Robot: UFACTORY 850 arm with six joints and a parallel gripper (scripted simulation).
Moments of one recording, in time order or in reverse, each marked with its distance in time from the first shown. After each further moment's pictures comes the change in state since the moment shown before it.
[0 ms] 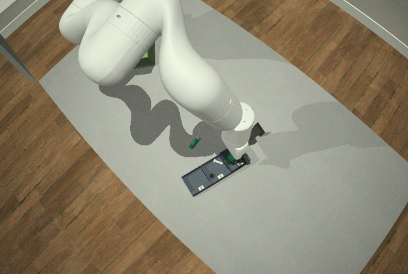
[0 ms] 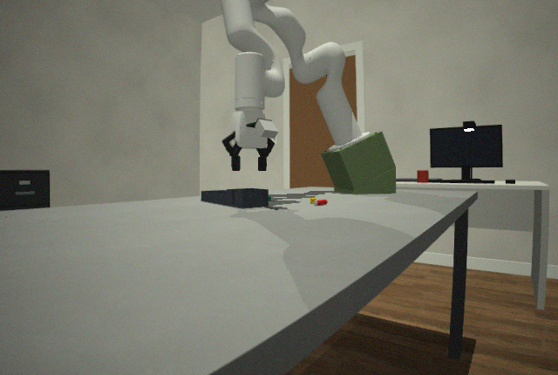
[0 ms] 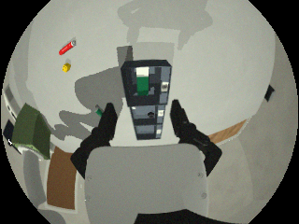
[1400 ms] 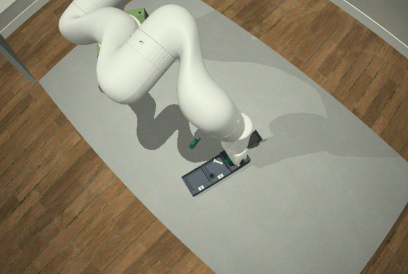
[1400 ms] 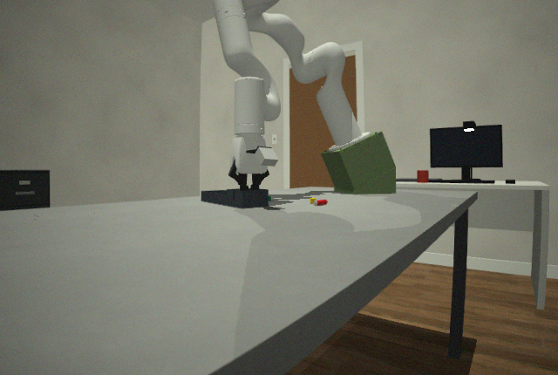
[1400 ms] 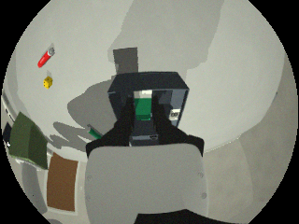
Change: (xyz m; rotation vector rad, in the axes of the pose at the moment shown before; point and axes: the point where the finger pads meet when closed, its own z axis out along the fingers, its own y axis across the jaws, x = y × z) arm 0.000 0.000 0.070 0.003 -0.001 0.000
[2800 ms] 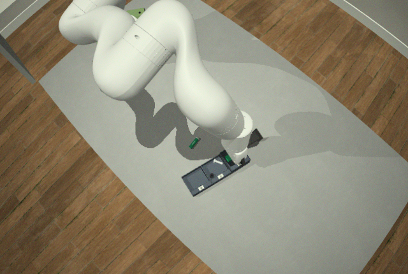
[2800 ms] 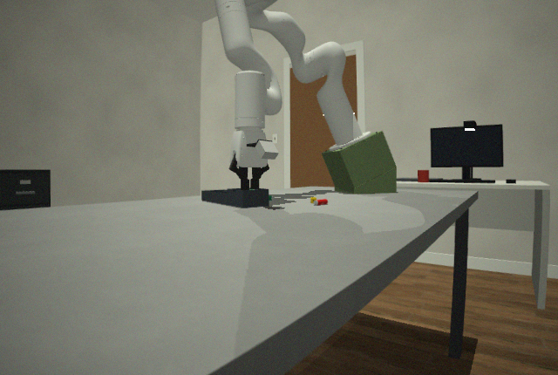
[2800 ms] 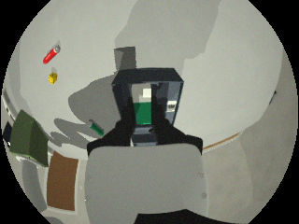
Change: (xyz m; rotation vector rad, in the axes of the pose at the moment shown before) arm 0.000 0.000 -0.016 0.001 0.000 0.000
